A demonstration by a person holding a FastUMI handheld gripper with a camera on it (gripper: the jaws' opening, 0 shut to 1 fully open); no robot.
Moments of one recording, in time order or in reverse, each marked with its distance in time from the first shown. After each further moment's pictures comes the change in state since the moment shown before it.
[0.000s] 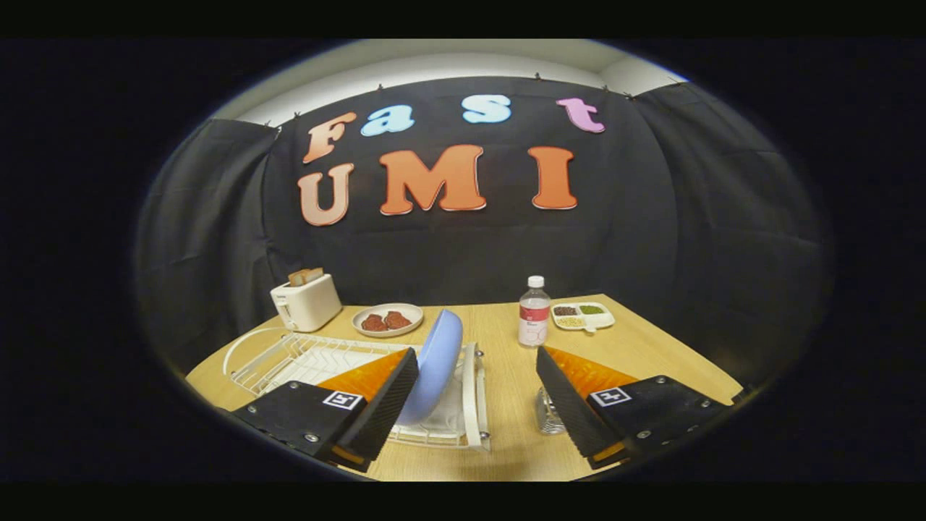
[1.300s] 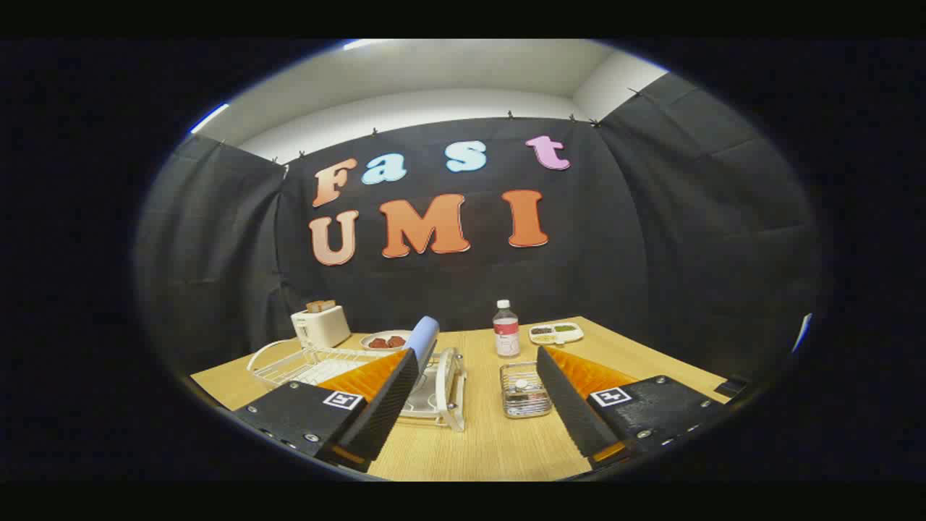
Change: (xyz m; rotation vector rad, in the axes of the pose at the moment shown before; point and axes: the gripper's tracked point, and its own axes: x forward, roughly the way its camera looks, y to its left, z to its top) arm -0.132 -0.054 -0.001 0.049 -0.261 0.010
